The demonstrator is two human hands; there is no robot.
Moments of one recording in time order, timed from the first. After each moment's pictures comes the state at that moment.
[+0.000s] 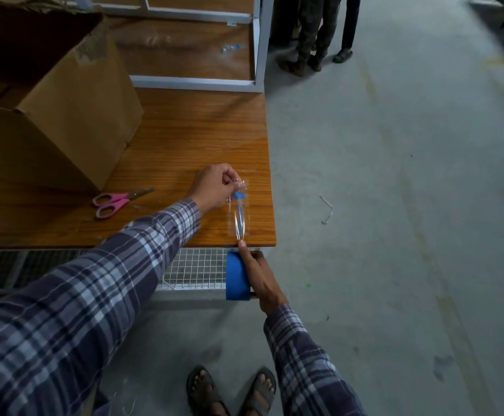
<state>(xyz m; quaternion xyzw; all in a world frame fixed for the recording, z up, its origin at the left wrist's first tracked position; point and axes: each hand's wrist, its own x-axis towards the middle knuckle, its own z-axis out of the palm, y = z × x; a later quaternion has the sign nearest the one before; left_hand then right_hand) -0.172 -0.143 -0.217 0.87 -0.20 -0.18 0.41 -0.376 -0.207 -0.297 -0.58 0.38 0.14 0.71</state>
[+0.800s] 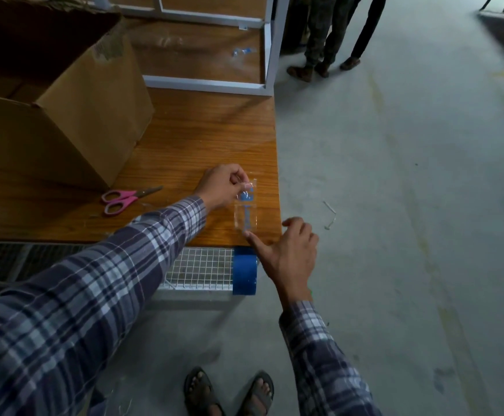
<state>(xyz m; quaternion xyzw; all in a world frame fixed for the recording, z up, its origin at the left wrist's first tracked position) -0.167 -0.138 -0.211 0.87 -0.21 -0.20 0.41 -0.362 -0.236 -0.242 -0.89 0.37 -0.10 0.24</state>
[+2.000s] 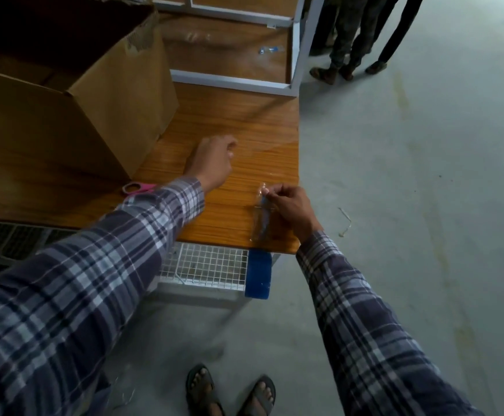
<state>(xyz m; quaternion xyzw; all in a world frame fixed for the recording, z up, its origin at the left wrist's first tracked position) -0.120 -0.098 -0.199 0.93 -0.21 -0.03 0.31 -0.245 -0.287 -0.253 -0.72 0.27 0.05 0.64</state>
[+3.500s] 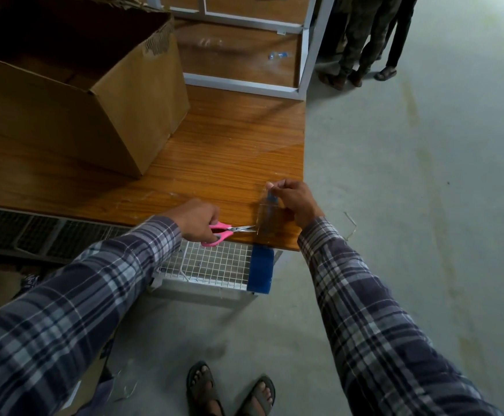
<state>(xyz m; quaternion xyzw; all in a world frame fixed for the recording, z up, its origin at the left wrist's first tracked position) -0.204 -0.028 -0.208 0.91 -0.25 -0.33 0.08 -0.233 -0.285 -0.240 -0.69 0.29 0.08 0.66</state>
